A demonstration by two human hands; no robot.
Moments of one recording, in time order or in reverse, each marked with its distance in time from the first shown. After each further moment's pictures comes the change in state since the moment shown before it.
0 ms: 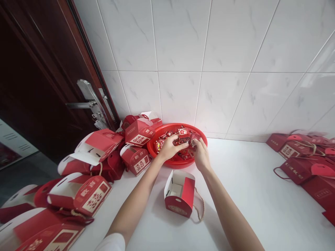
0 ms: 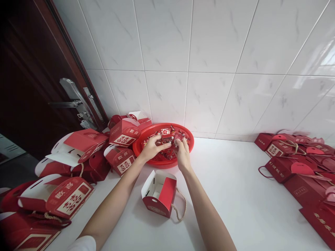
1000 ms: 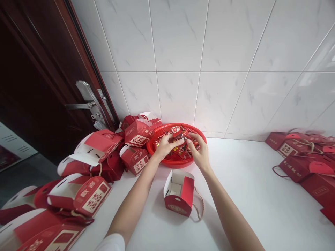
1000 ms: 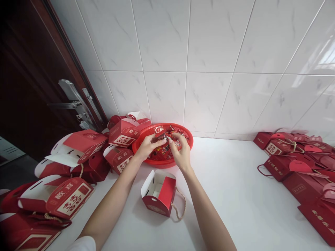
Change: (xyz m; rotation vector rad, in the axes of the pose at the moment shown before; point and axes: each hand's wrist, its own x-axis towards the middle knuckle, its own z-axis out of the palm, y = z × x) left_hand -0.002 0.026 -0.003 -0.310 0.059 -0.160; right_hand -0.006 -0.014 0.000 -0.607 -0.058 -0.472
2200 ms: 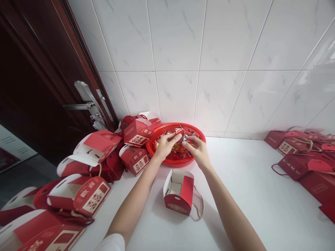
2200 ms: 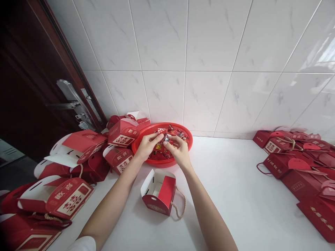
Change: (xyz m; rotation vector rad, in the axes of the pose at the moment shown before) left_hand -0.002 0.000 0.007 0.050 0.091 0.064; right_hand 0.002 -0.012 -0.003 0.282 -0.117 0.323
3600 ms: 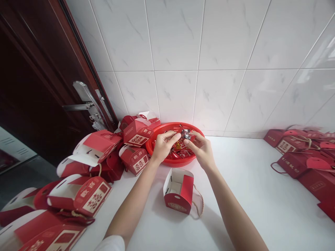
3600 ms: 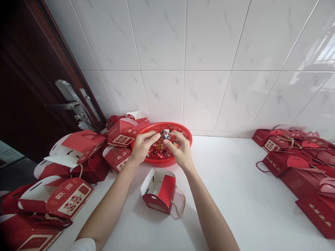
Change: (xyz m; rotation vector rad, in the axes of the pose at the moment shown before) left_hand -0.016 0.027 0.004 0.025 0.001 0.148; right_hand -0.009 -0.020 -0.002 0.002 -0.028 -0.134
